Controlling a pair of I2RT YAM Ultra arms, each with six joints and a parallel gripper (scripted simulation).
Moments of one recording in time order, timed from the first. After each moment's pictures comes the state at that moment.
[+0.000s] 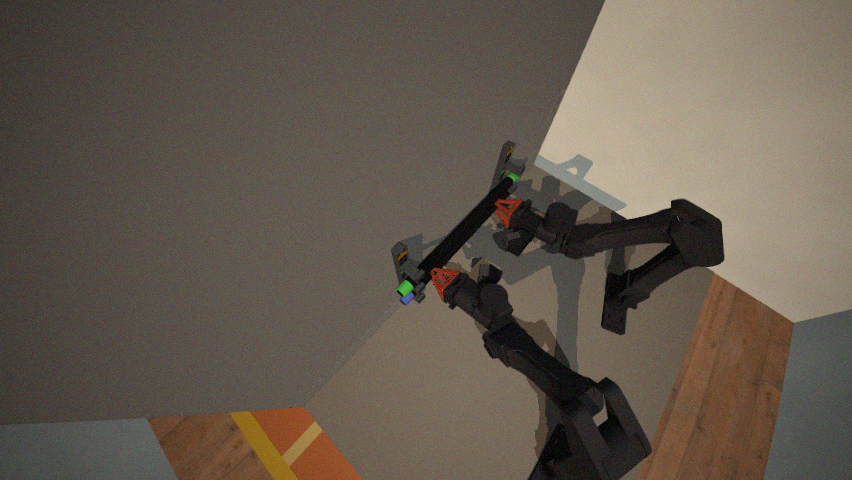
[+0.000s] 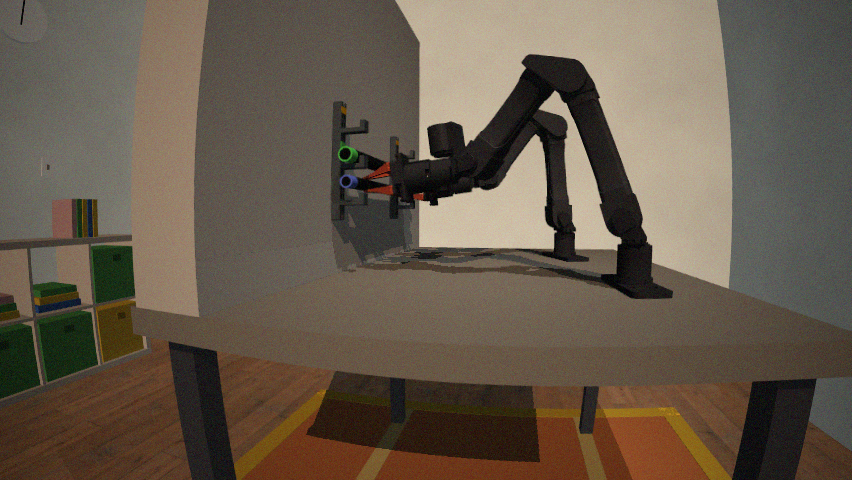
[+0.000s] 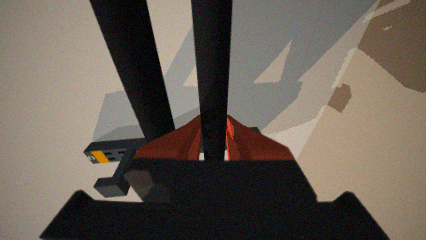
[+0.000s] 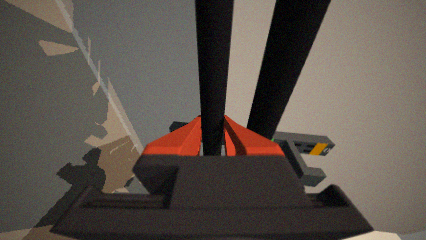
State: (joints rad) left arm -0.43 1.89 1.03 0.72 -0.37 1.53; right arm -0.05 1.63 0.71 0.78 0.25 -1.54
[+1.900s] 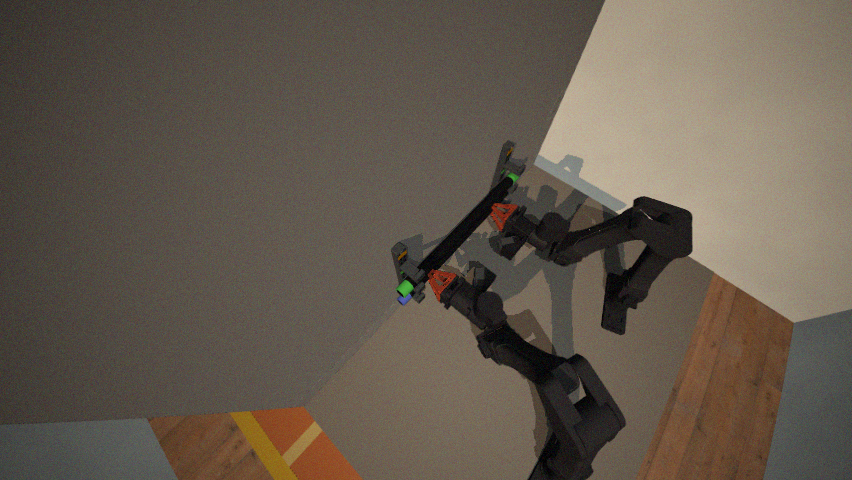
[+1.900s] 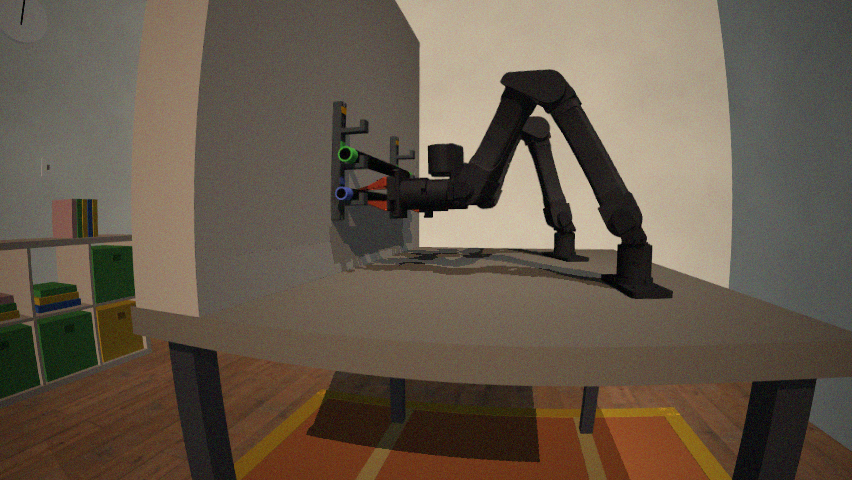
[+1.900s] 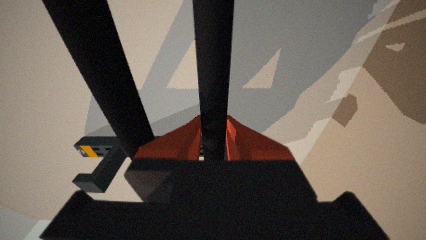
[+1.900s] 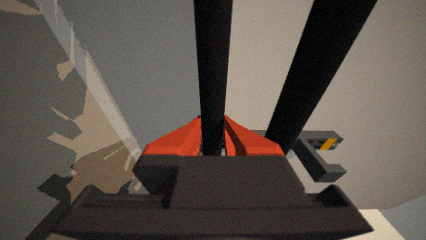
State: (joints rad) left arm -0.42 2.05 1.00 1.03 -0.38 1.57; right arm -0.06 1.84 0.66 1.16 0.26 -1.57
